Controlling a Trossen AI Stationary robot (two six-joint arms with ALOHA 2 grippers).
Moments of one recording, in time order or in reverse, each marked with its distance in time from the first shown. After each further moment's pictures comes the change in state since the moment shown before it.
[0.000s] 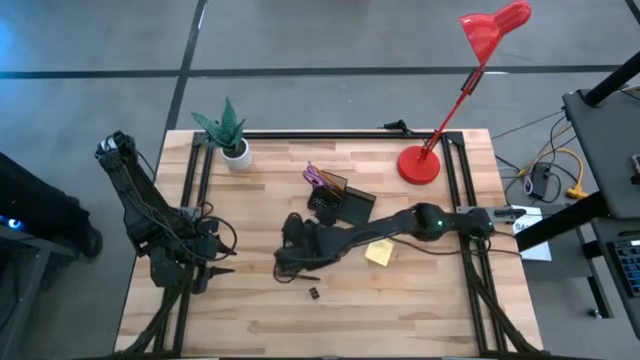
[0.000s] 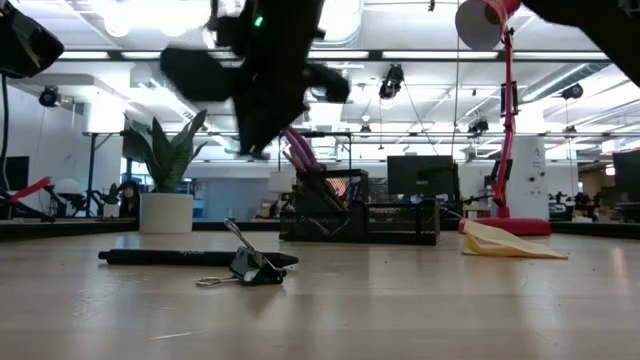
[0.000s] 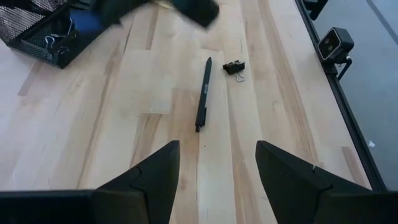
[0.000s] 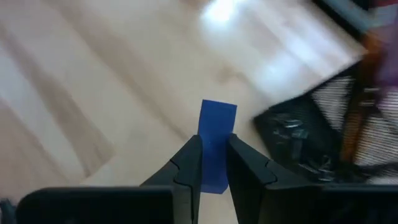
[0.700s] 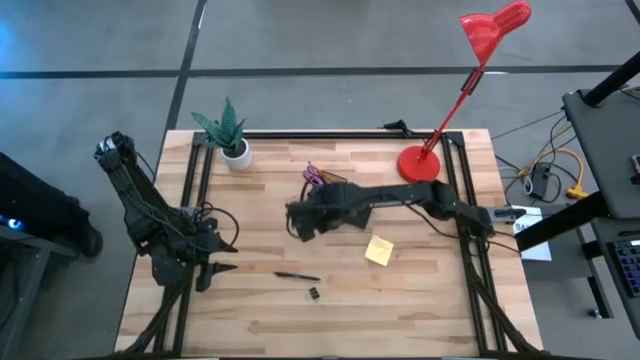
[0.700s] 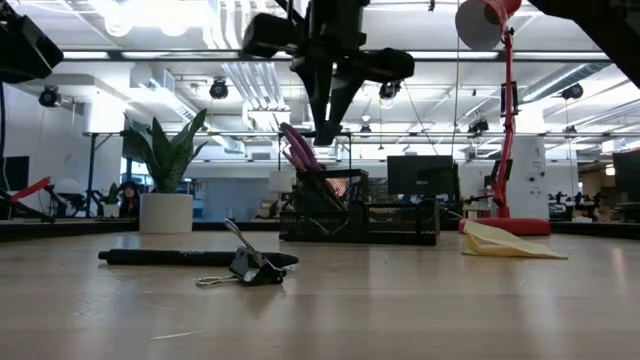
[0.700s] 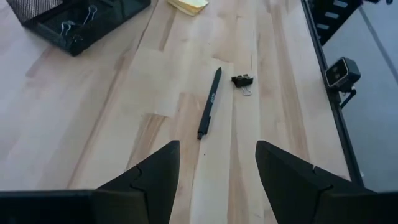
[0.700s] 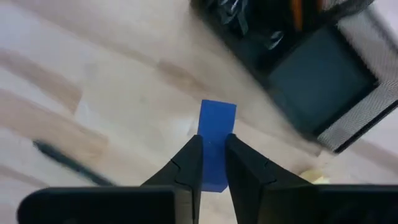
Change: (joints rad) left arm 0.022 -0.005 0.000 0.002 -0.027 -0.126; right arm -0.158 -0.170 -0.028 -0.324 -0.561 0.332
